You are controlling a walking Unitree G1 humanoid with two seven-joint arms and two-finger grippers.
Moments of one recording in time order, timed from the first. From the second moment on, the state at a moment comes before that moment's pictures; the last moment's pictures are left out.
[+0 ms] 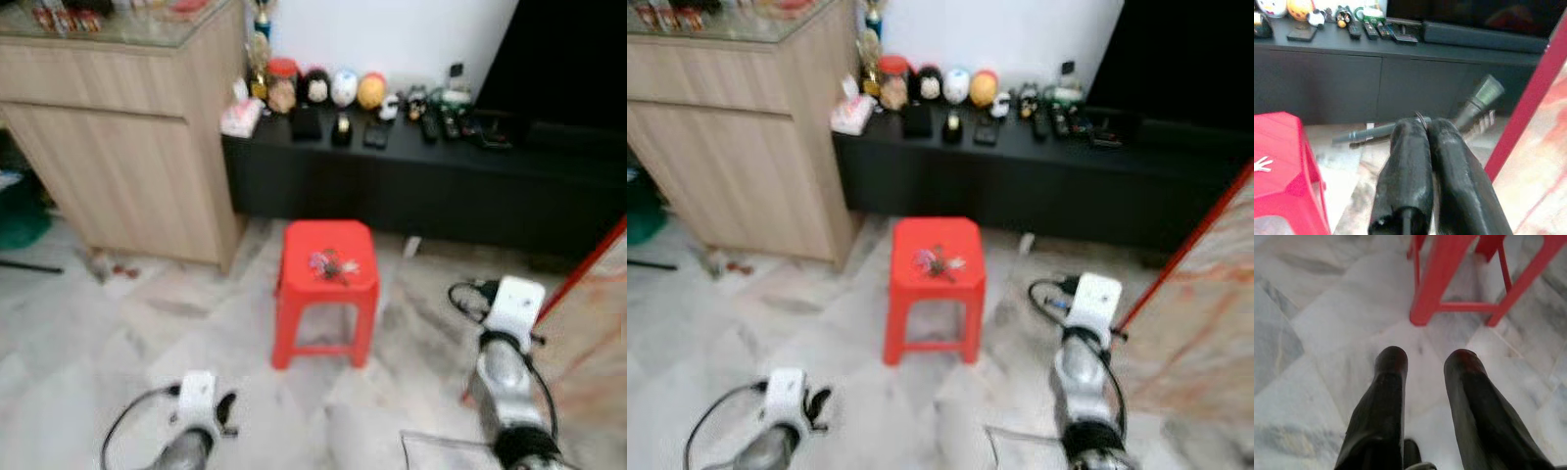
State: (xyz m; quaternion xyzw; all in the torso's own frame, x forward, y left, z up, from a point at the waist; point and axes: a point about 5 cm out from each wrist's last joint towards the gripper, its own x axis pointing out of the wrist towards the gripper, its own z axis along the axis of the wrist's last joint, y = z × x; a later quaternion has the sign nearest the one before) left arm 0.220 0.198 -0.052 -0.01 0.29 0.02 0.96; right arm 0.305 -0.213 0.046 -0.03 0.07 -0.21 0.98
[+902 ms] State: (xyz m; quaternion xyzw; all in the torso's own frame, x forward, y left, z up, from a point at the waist) left arm 0.220 0.191 -0.053 -0.02 0.30 0.02 0.95; right arm 0.294 -0.238 0.064 -0.14 0.02 -0.25 0.96
